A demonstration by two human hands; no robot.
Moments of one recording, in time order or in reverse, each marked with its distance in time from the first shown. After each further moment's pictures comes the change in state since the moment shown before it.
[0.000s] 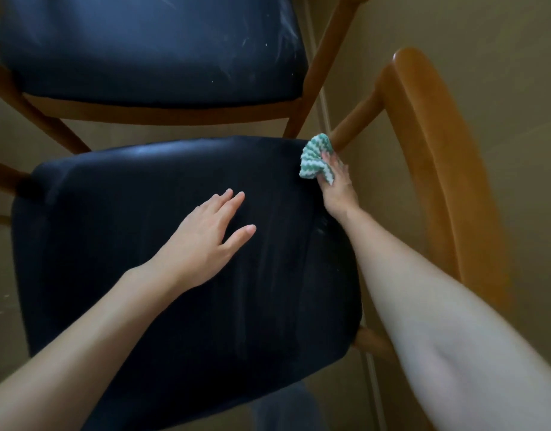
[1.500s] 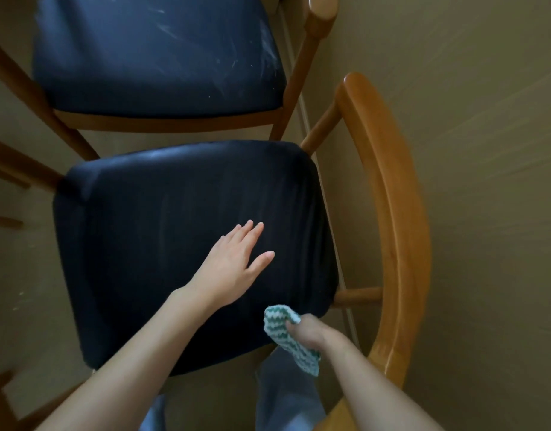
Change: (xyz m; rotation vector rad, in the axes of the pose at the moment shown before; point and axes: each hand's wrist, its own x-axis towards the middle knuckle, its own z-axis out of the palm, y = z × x) left_hand -0.075 0.036 0.025 -0.056 -0.104 0.055; right_hand -0.251 0.013 0.032 -0.155 -0.756 0.673
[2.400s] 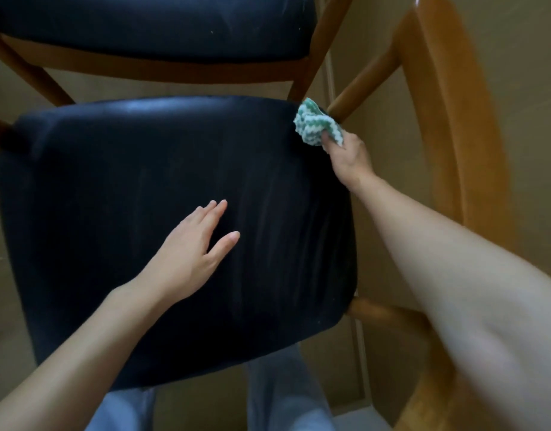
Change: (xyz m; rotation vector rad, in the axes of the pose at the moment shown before) left_hand 0.030 -0.056 0.011 -0.132 0.087 -0.177; right_hand 0.086 -0.123 -0.196 0.114 0.760 -0.637
